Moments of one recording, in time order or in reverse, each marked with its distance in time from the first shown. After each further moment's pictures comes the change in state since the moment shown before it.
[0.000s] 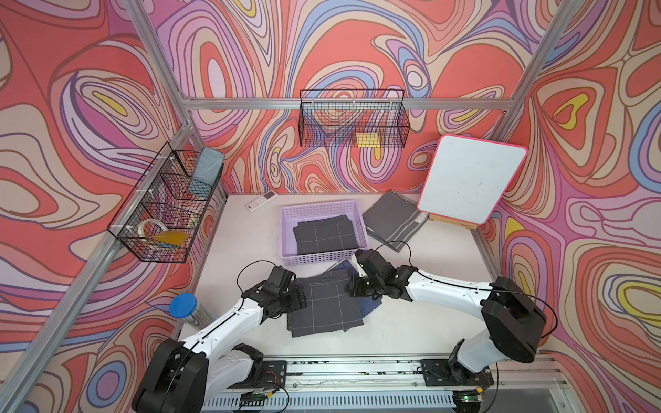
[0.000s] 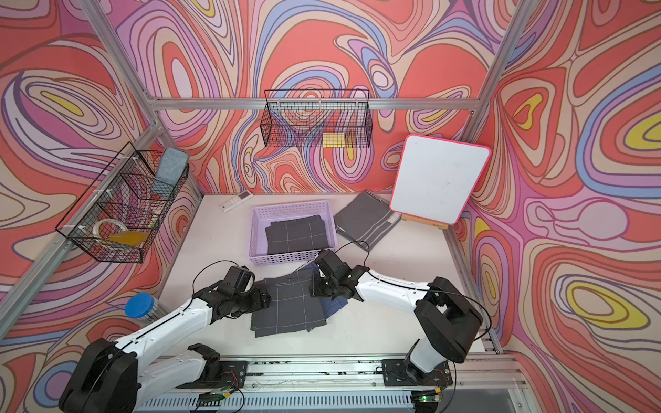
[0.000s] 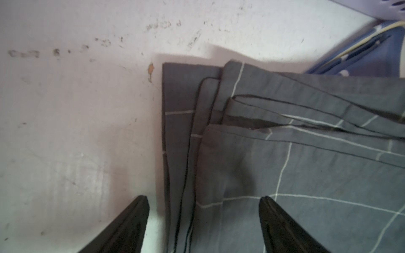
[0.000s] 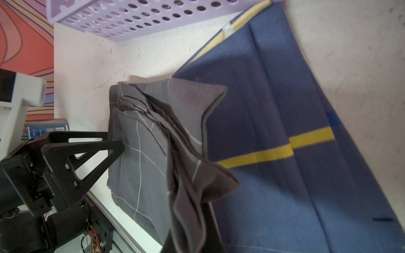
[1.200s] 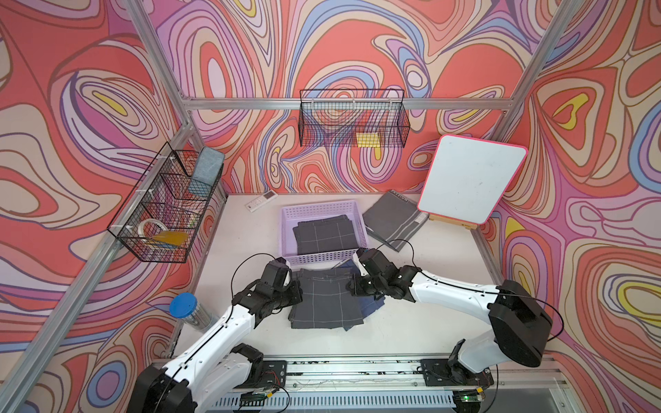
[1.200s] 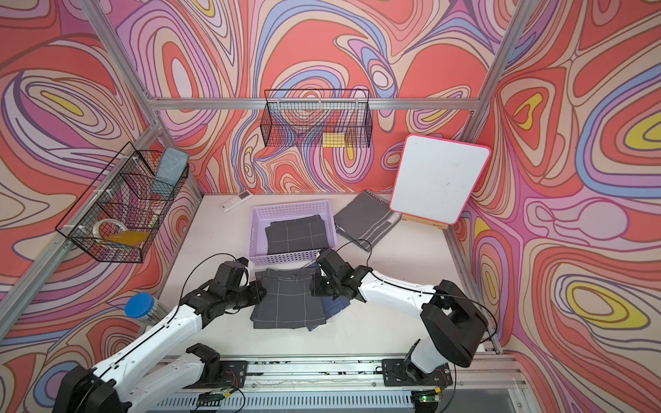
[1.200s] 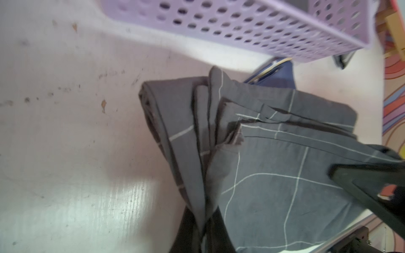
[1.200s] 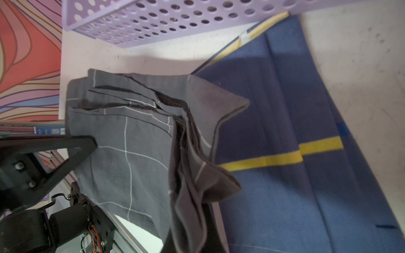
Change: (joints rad) left arm 0.000 -0.201 0.080 -0.035 0.089 0.001; right arm 0.000 -0.059 -0.003 -0.012 0.025 -0.017
